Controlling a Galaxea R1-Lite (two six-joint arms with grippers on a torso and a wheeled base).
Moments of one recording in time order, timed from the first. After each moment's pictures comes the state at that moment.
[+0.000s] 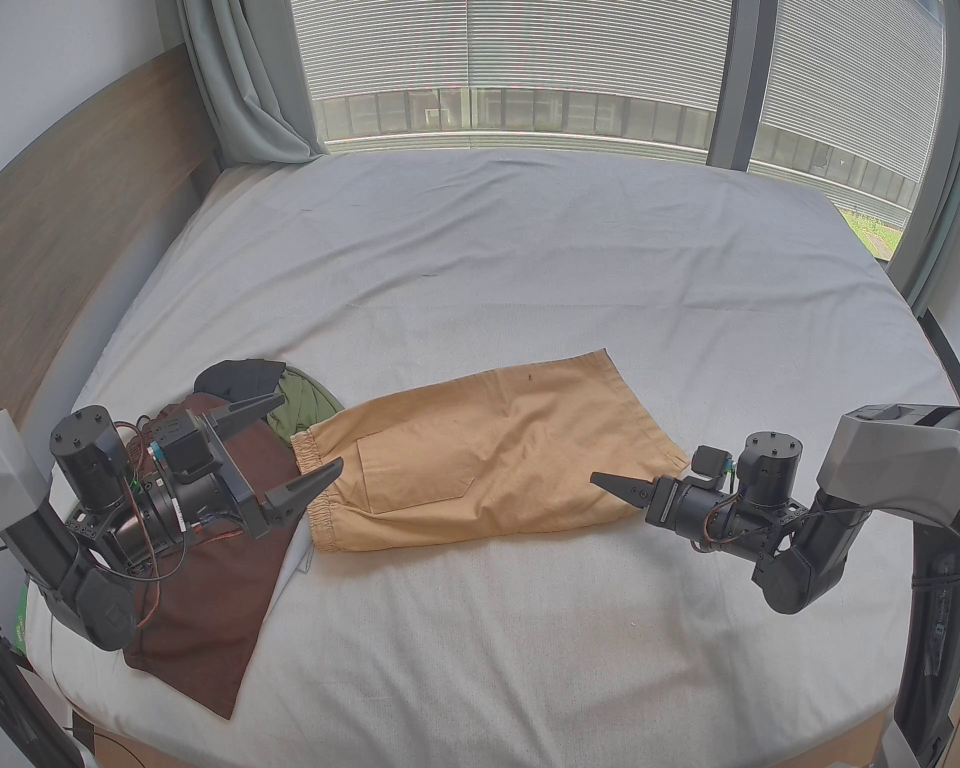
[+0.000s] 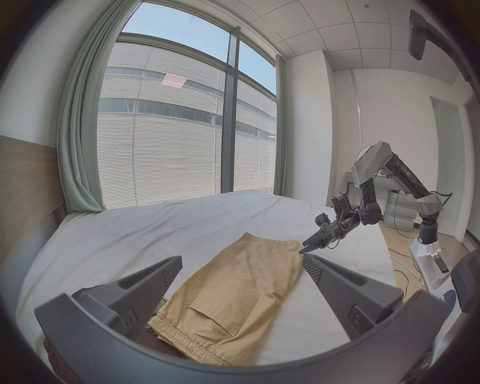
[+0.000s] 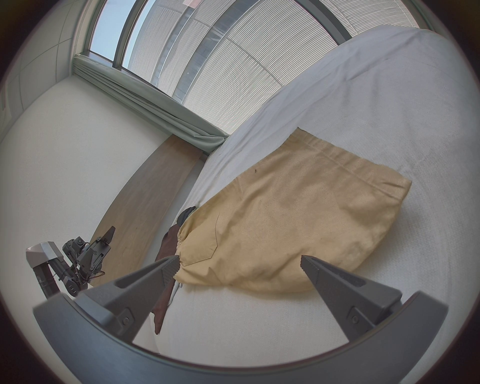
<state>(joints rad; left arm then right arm) -0.12 1.89 -0.39 -1.54 -0.65 0.17 0.29 2.31 -0.71 -1.37 0.46 0.59</state>
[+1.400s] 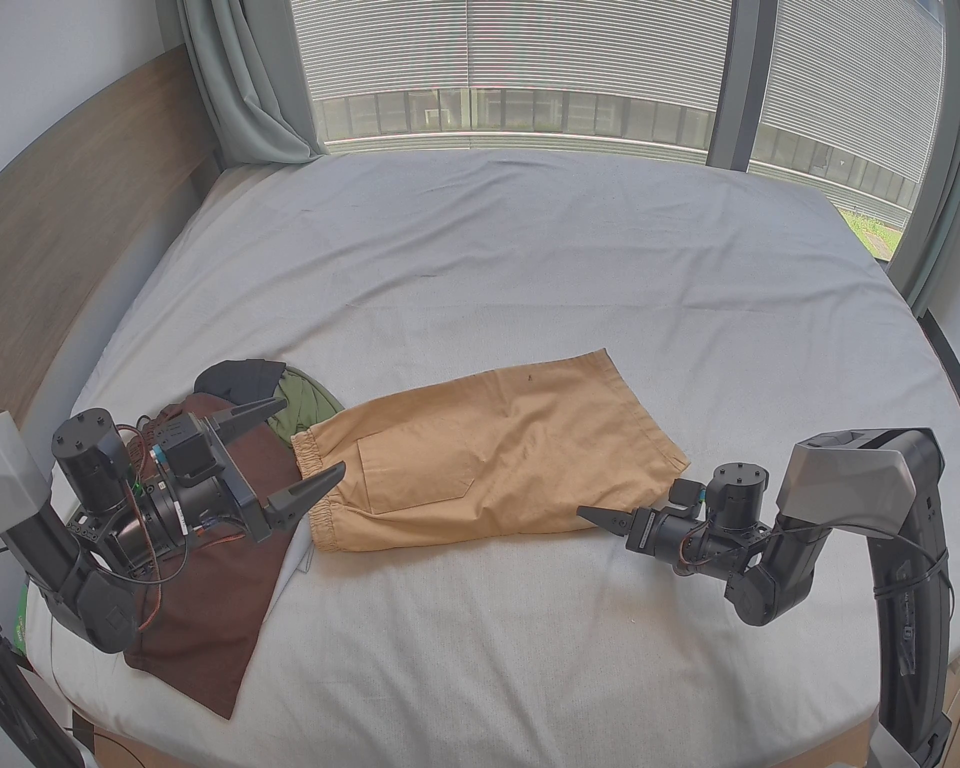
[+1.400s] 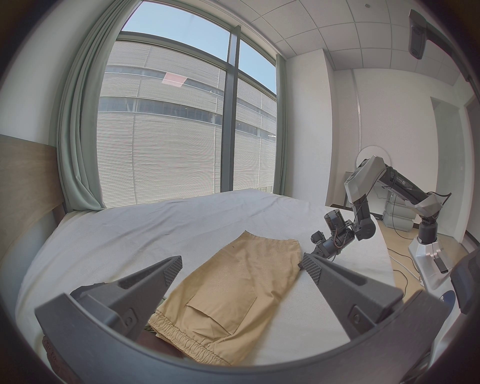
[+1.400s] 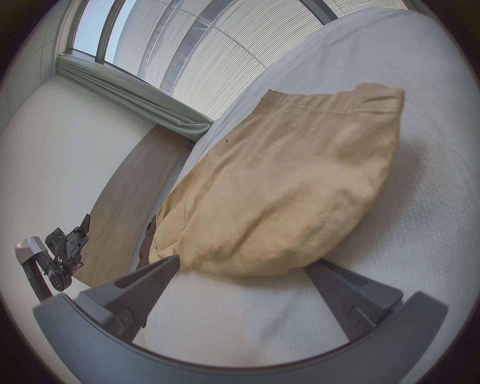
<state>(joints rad) -0.13 1.89 -0.38 -1.54 -0.65 0.17 0.29 2.50 -0.80 -1.36 0.46 0.59</state>
